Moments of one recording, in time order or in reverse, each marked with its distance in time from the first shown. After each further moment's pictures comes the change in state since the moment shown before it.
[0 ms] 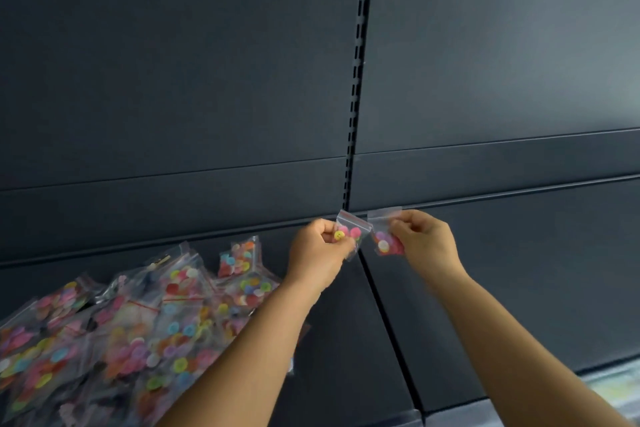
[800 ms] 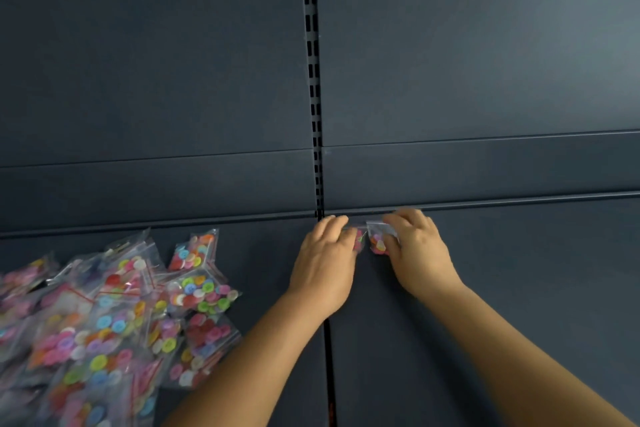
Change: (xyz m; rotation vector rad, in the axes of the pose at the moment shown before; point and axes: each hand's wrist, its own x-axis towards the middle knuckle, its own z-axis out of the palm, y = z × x) left_hand 0.018 -0.001 0.089 0.964 -0.036 0.355; right_hand 0.066 0.052 -0.047 -0.731 -0.144 -0.483
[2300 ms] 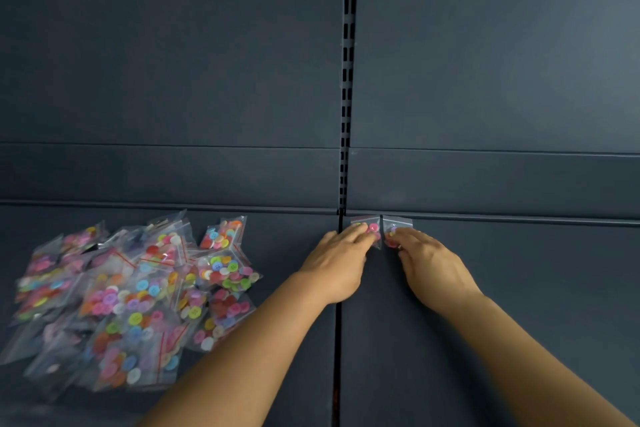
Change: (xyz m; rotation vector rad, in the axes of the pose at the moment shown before) left_hand -0.002 -0.008 -0.004 -0.025 -0.198 0.053; right_hand -0.007 0.006 -0.005 -0.134 -0.204 -0.196
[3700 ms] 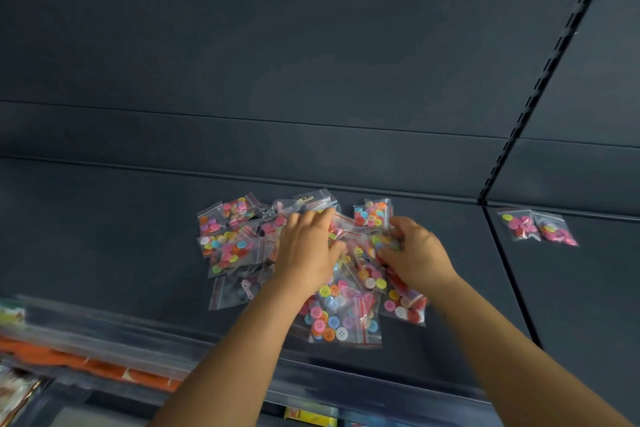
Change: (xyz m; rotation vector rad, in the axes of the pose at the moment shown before) left_hand -0.176 -0.201 -0.057 0.010 0.371 -0.407; right_hand 0.029 -0.248 0.078 0.315 -0.146 0.221
